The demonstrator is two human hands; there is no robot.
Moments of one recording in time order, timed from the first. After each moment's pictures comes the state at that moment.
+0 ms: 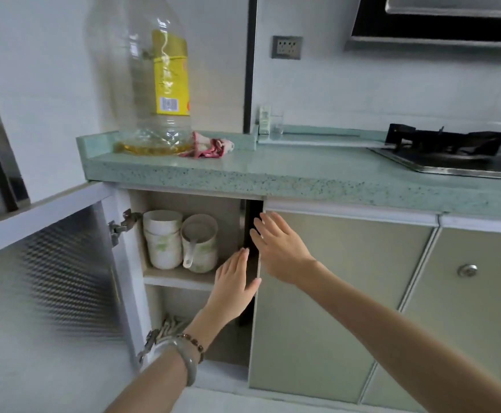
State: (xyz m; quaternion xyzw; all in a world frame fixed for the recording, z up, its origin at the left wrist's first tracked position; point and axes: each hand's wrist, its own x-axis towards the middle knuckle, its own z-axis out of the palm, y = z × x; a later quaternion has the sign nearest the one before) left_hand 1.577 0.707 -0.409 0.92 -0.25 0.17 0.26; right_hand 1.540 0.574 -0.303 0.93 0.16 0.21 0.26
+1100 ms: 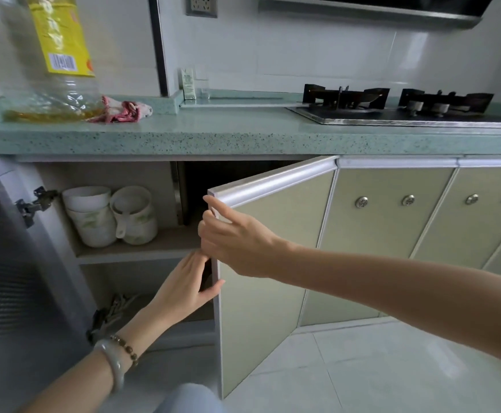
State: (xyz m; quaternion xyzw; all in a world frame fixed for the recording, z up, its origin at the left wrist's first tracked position) left_hand 1.479 0.713 -0.416 0.80 -0.49 0.22 0.28; right_hand 1.393 0.562 -0.292 0.75 0.27 0.30 0.52
